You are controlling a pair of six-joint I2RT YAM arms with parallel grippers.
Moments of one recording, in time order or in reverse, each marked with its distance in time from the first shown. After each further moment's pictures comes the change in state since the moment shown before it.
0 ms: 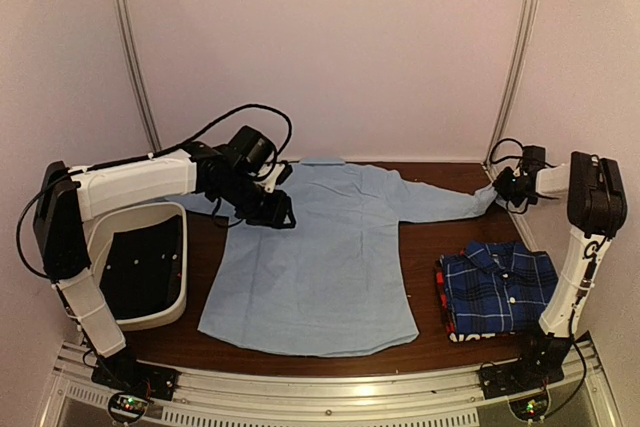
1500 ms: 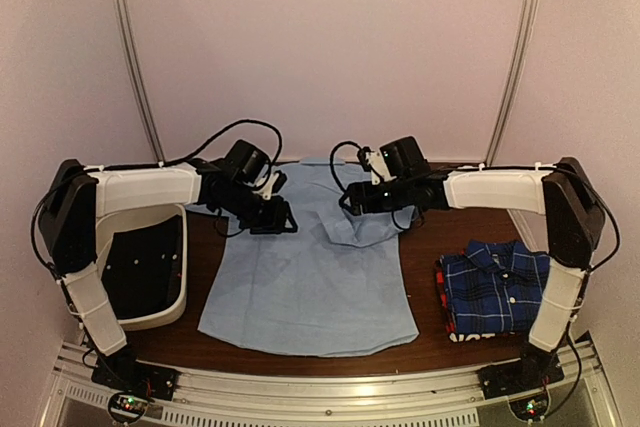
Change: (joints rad) left arm 0.066 0.043 -0.120 0.199 0.126 -0.106; right arm 0.911 -0.153 0.036 -0.176 0.064 -0.227
